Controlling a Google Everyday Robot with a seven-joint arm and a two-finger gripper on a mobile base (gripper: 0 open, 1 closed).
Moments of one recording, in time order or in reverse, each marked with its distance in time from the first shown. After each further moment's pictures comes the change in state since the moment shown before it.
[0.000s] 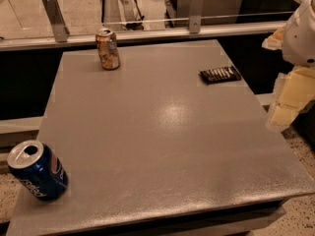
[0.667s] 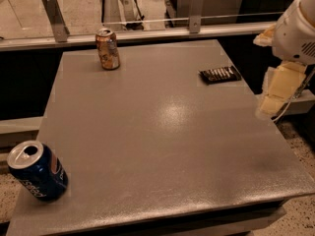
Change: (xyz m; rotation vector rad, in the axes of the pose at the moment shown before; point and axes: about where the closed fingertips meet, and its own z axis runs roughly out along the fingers) arm -0.003 -0.032 0.023 0.006 -0.058 -0.012
